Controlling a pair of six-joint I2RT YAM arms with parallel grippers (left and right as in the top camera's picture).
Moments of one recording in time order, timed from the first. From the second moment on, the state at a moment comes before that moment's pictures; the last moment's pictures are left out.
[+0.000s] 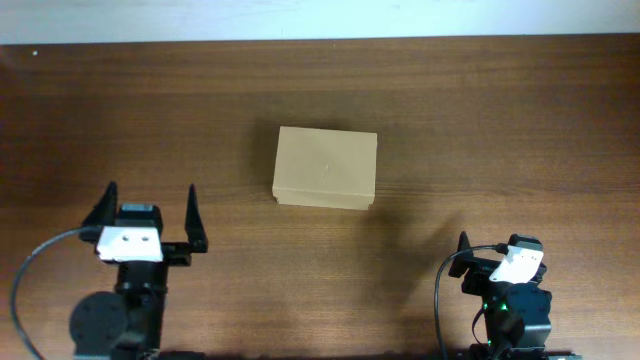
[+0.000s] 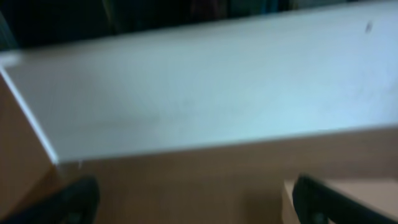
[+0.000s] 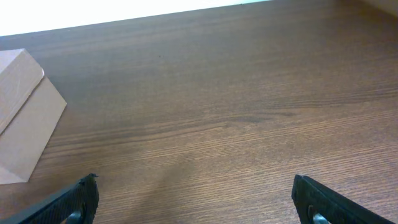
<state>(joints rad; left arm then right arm) -0.06 0.36 0.60 -0.21 -0.07 0.11 0.01 0.01 0.15 -0.53 0.16 0.13</state>
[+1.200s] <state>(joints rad) -0.06 0.02 0.04 0.04 -0.07 0.11 0.01 0.01 0.15 -0.53 0.16 0.13</state>
